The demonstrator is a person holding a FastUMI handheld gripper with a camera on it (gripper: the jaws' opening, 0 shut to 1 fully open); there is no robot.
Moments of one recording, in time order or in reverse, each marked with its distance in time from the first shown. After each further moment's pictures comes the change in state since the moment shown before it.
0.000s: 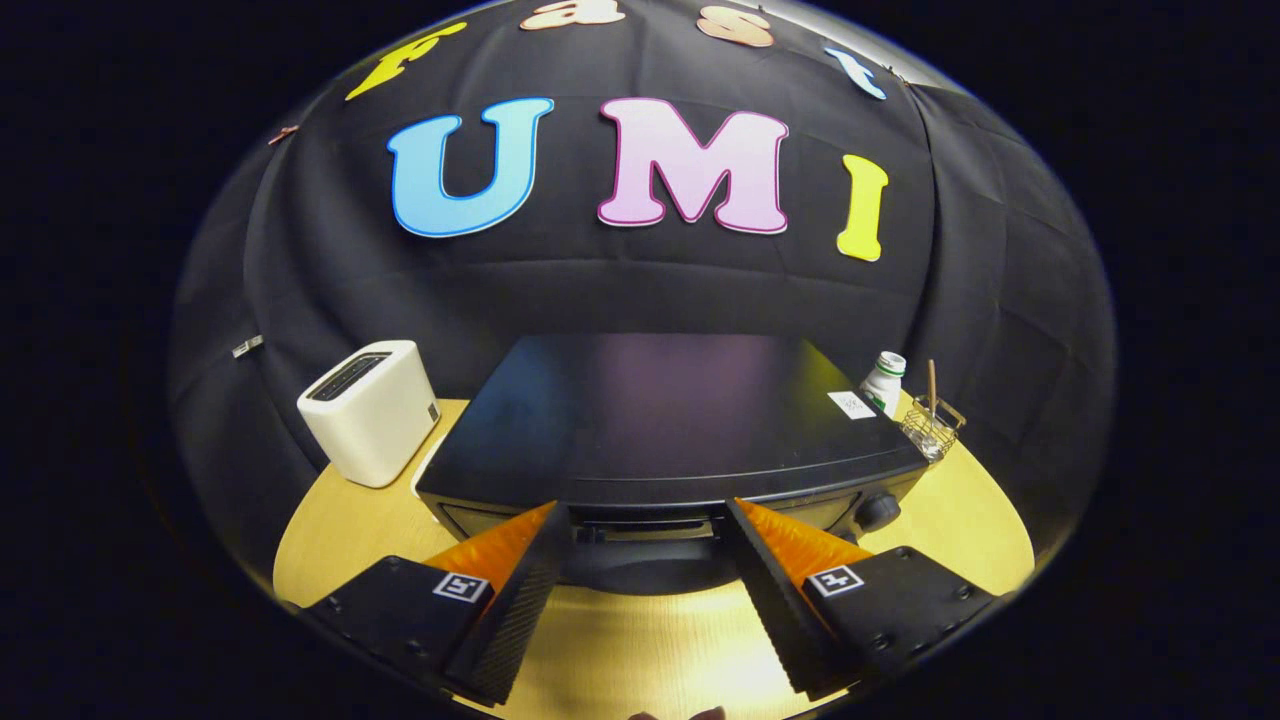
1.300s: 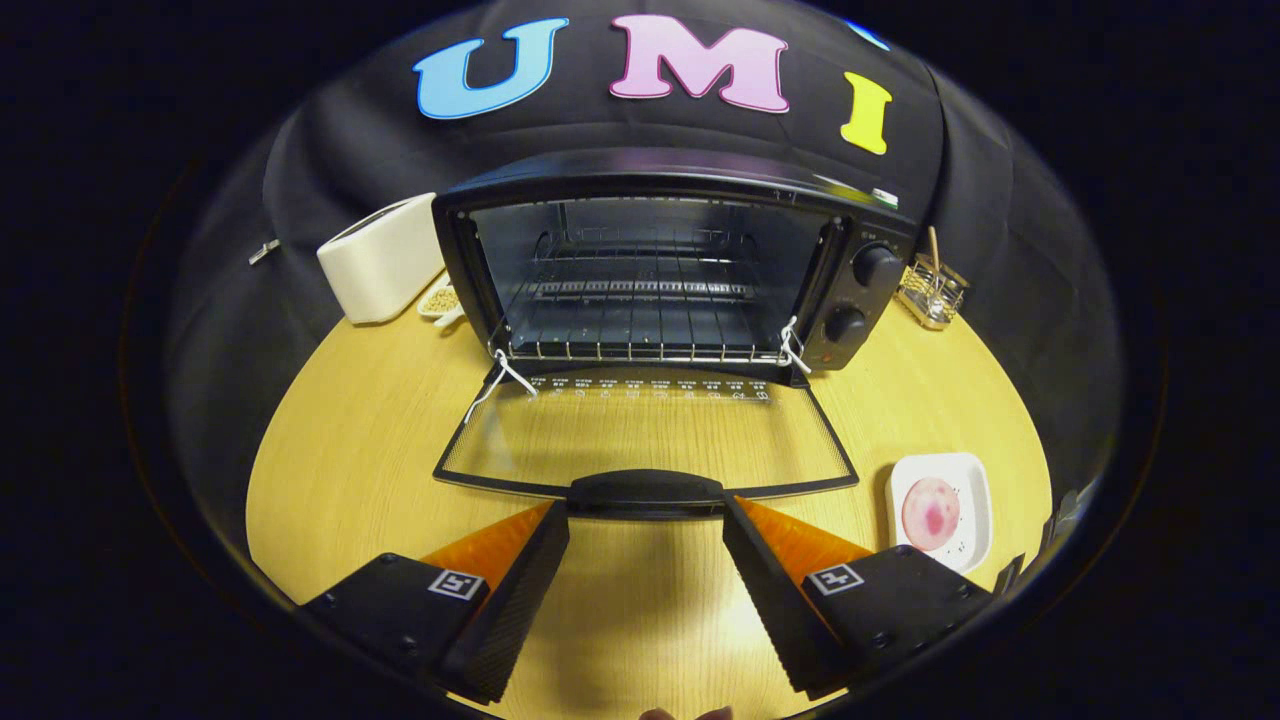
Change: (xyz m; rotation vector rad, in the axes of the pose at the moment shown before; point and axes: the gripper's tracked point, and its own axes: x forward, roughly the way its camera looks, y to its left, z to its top) arm -0.073 -0.019 -0.179 -0.040 0.334 0.053
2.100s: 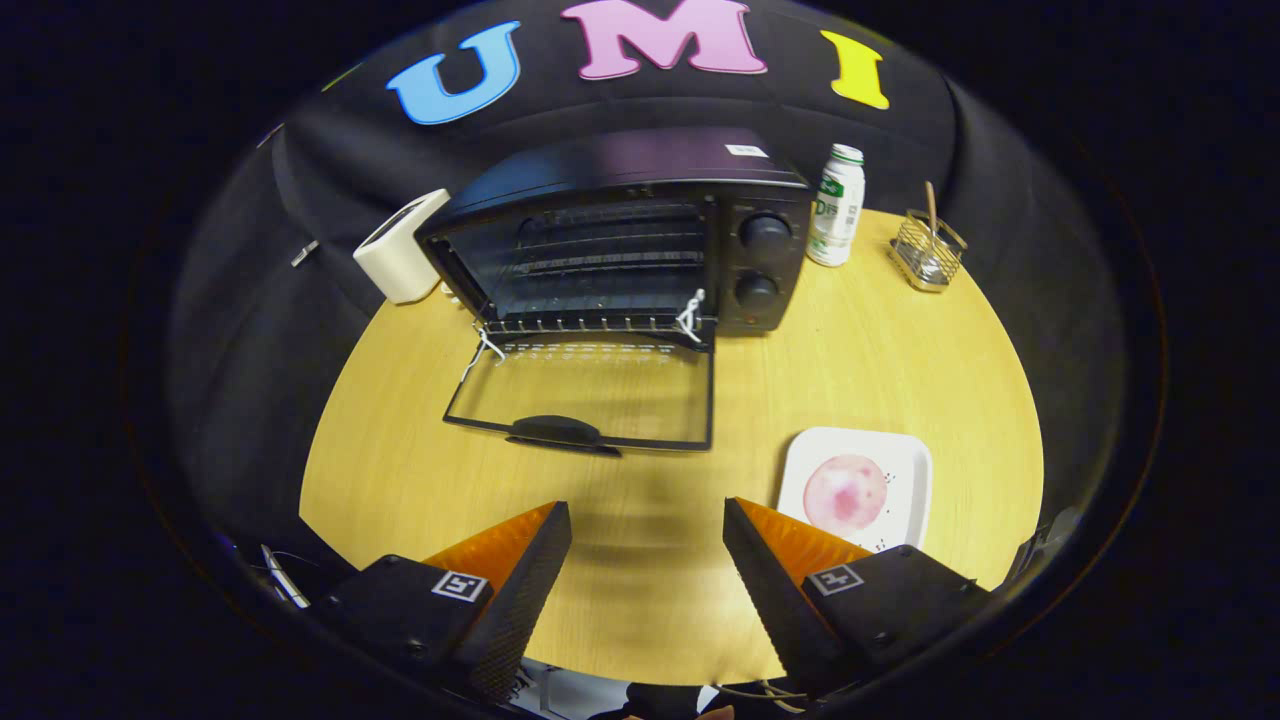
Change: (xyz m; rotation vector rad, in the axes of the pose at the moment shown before) arm -0.076 -0.124 0.001 0.052 0.227 0.178
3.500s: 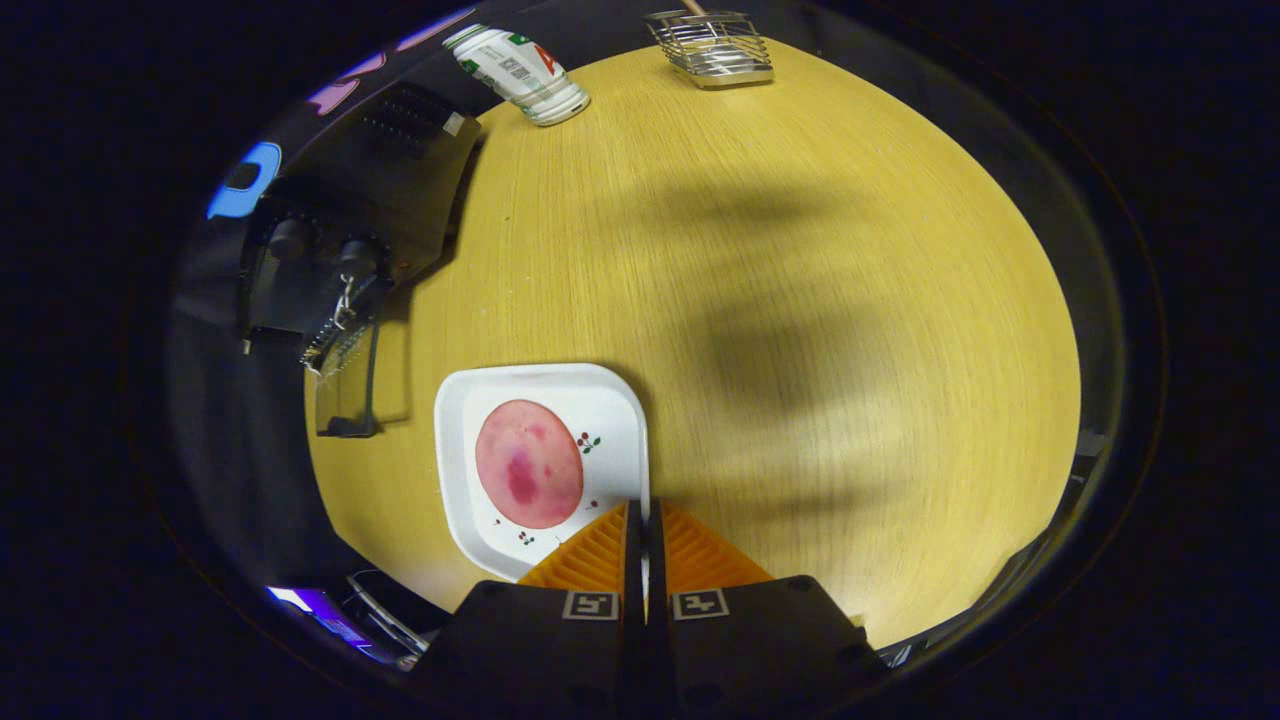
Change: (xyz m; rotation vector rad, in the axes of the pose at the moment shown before) arm 0.048 -0.224 -0.053 0.365 0.330 0.138
